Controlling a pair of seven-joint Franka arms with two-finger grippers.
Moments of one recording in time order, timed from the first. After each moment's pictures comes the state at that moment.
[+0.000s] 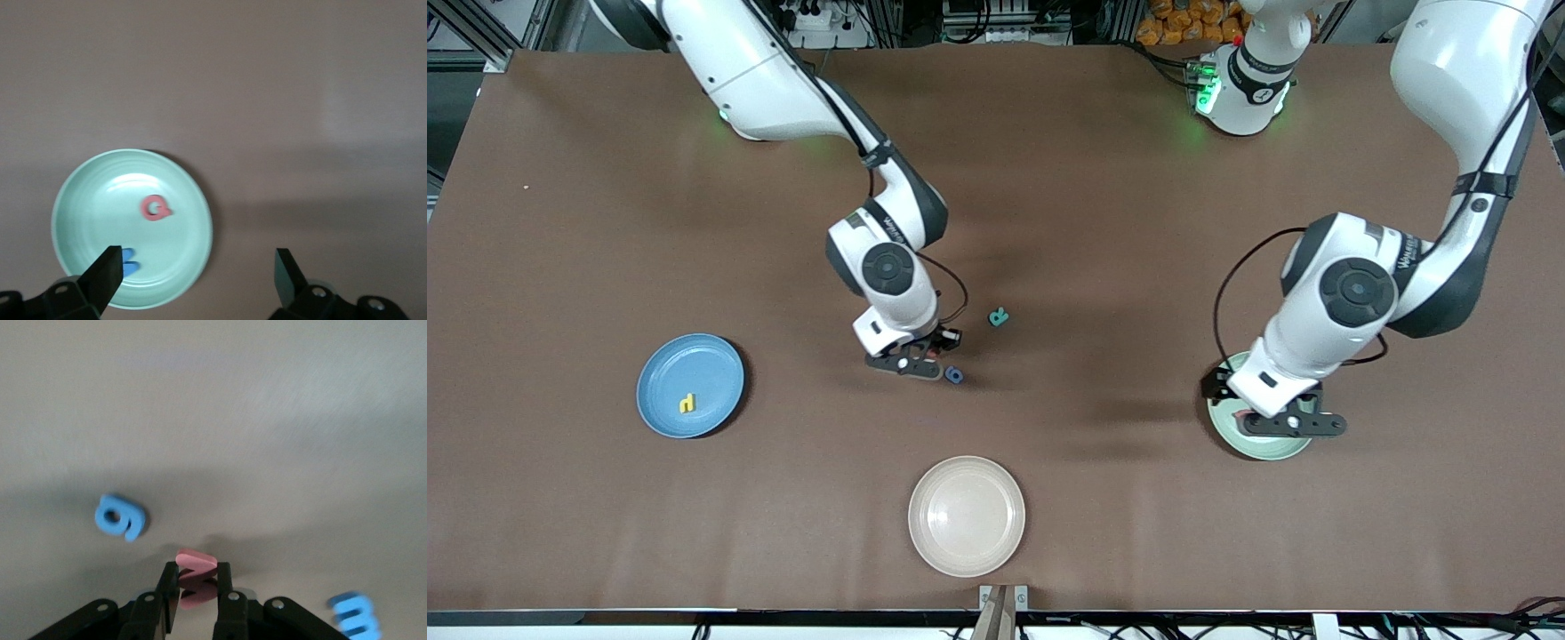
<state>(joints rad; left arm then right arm) 0.21 0.55 -0.61 -1.61 0.45 2.16 -0.49 0.51 0.66 0.07 -1.68 -0.04 2.36 0.79</state>
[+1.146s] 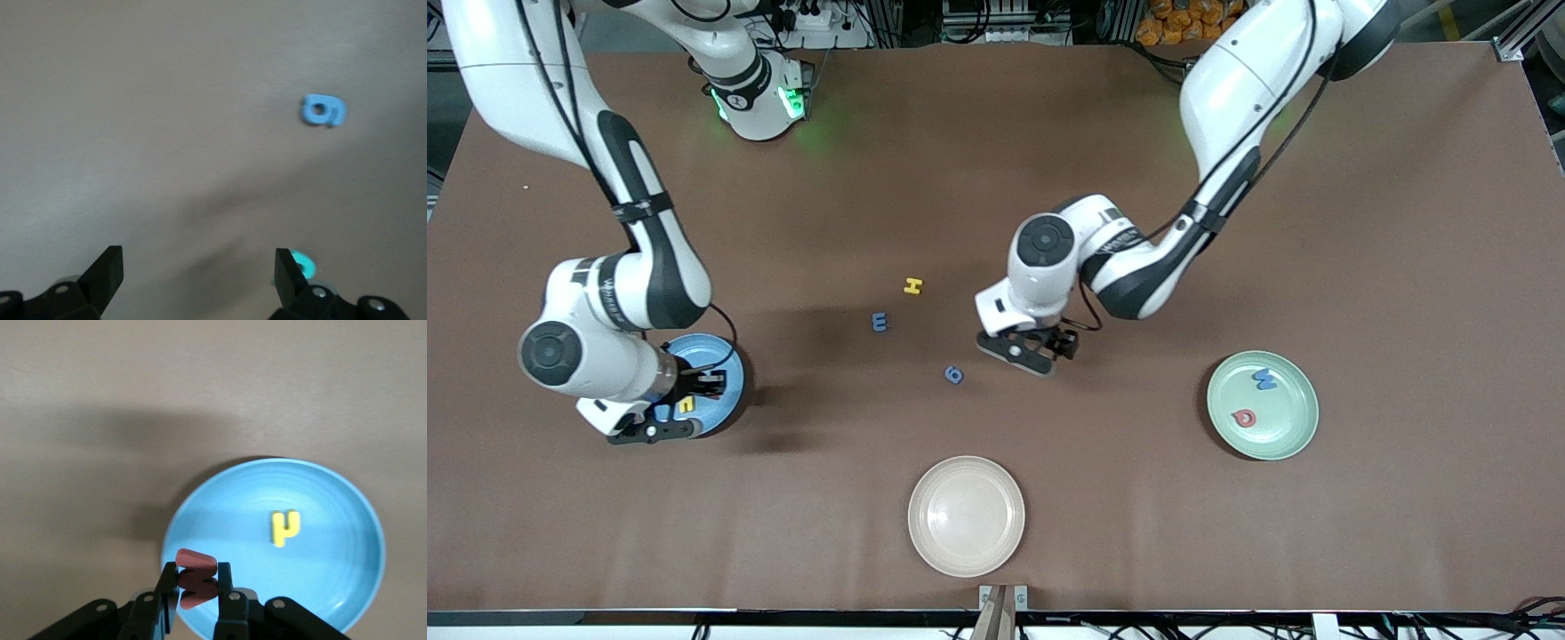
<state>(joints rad) -0.39 0.80 -0.46 -1.47 0.45 2.27 -0.47 -0.03 0.56 0.05 -1.68 -0.05 2.14 -0.08</state>
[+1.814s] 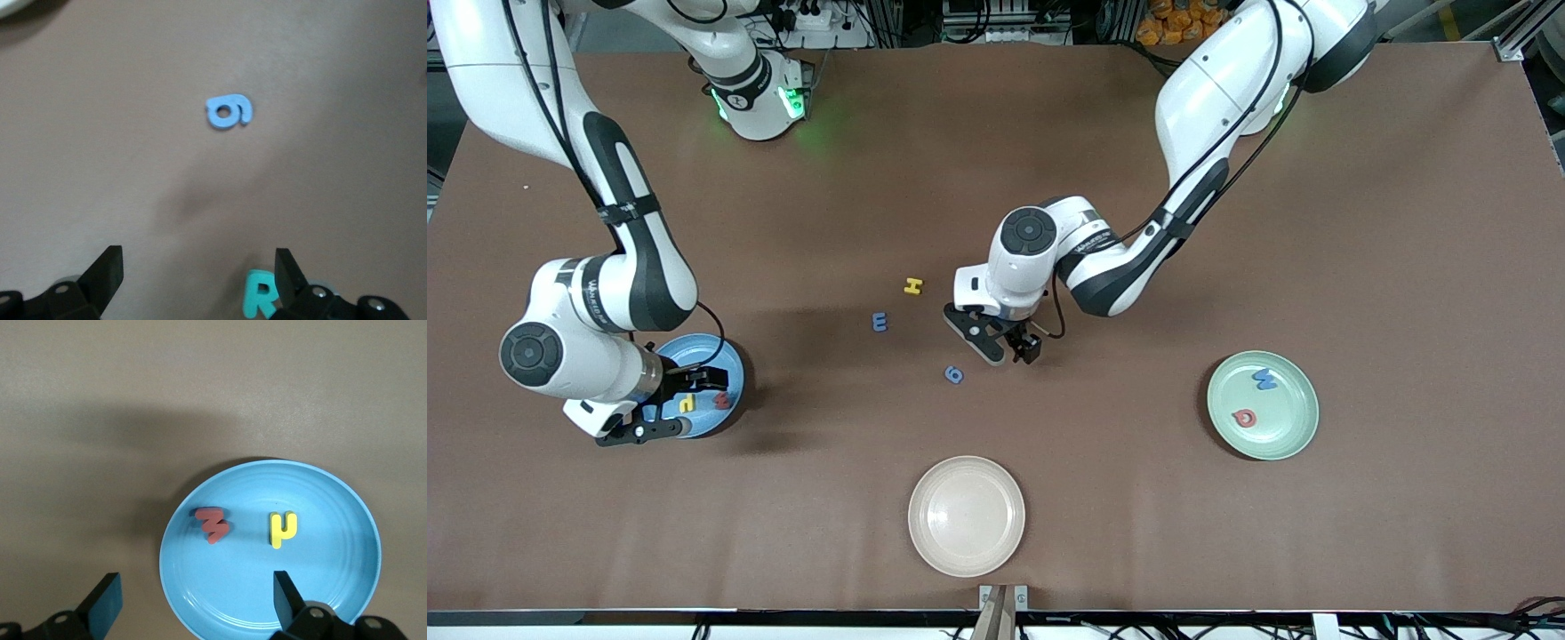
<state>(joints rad) -0.43 0.87 -0.46 -1.47 0.45 2.41 -0.21 -0.03 0.56 0.06 -1.68 -0.05 2.14 -0.10</state>
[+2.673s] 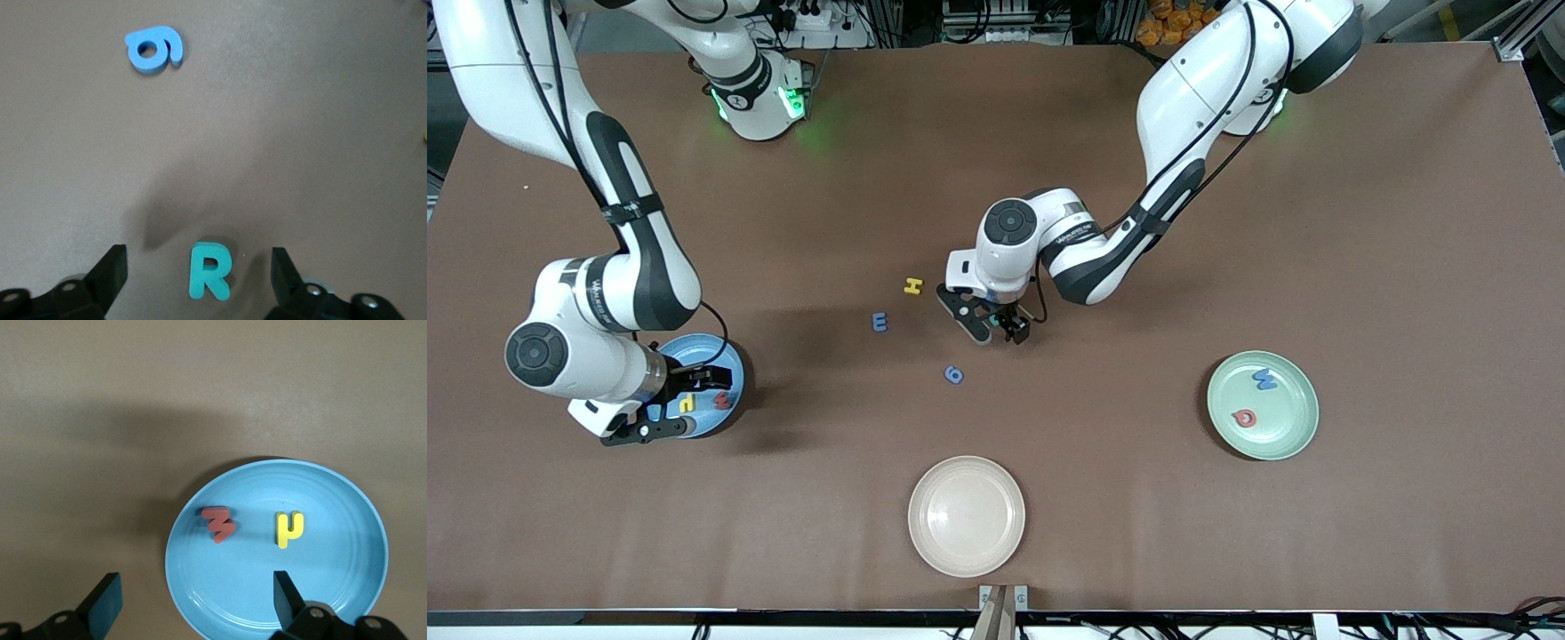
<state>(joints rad) -0.46 0.87 -0.45 -1.53 0.45 2.41 -0.21 -0.03 0.56 0.07 -1.68 -0.05 2.13 -0.10</state>
